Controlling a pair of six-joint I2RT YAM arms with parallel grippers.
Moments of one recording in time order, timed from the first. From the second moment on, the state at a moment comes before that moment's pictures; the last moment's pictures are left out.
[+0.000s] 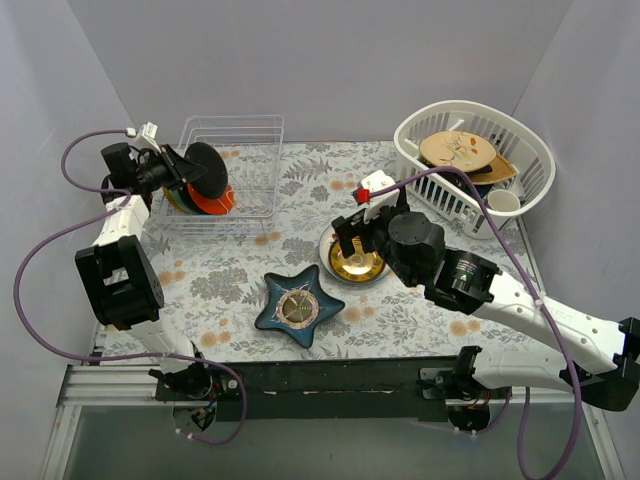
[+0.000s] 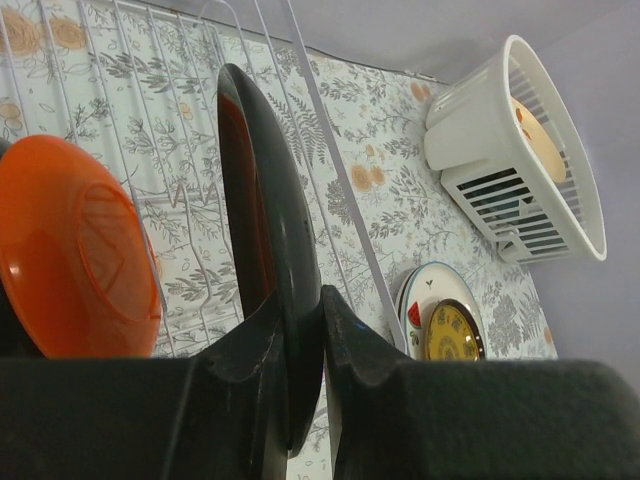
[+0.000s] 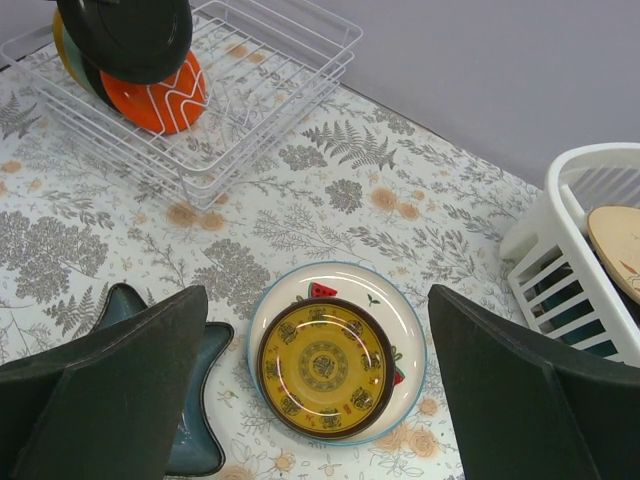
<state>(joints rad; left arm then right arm) 0.33 1.73 1.31 0.02 0.92 -0.40 1.12 1.07 1.16 -0.28 0.57 -0.04</state>
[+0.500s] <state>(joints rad) 0.31 1.81 1.29 0.07 0.87 -0.38 1.09 1.04 1.10 -0.30 0.56 0.02</state>
